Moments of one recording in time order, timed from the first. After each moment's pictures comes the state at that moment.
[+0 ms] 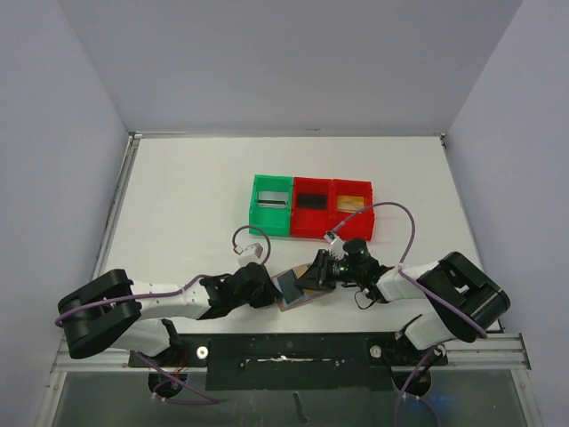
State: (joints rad) left arm -1.08 1.34 0.40 0.15 -0.17 -1.19; right arm 0.63 1.46 0.30 0.59 -0.59 0.99
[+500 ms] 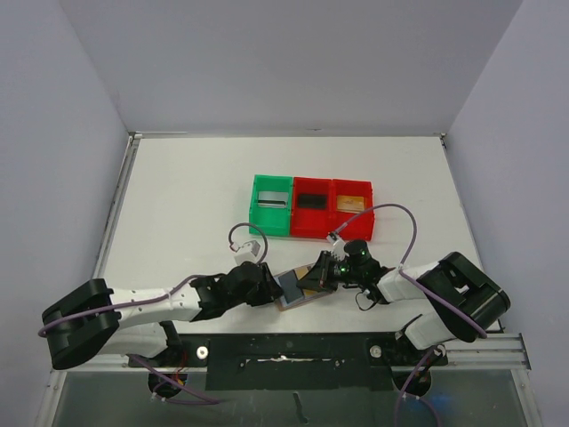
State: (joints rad) left arm -1.08 1.23 0.41 0.08 -0.19 -1.16; right arm 0.62 1.46 0.28 0.59 -0.57 1.00
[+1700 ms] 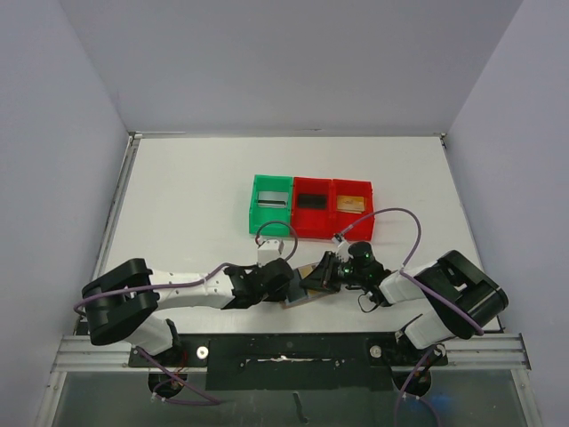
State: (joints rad) left arm -1.16 1.49 0.67 -0.16 -0.36 -1.02; right arm 0.59 1.49 0.24 0.66 -0.56 1.03
